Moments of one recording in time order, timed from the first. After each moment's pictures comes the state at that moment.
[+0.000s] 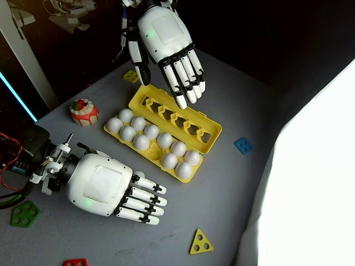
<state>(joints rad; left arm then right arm) 0.27 -0.72 0.64 -2.03 -0.67 2.99 -0.39 -1.38 1.20 1.45 0.50 -1.96</state>
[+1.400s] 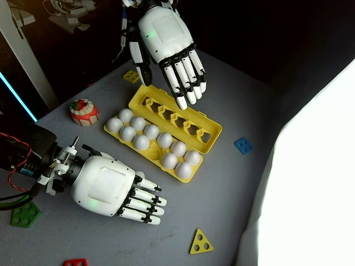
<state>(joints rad) 0.27 -0.73 0.65 -2.01 -0.66 2.99 -0.40 -1.40 1.23 1.45 0.50 -1.96</state>
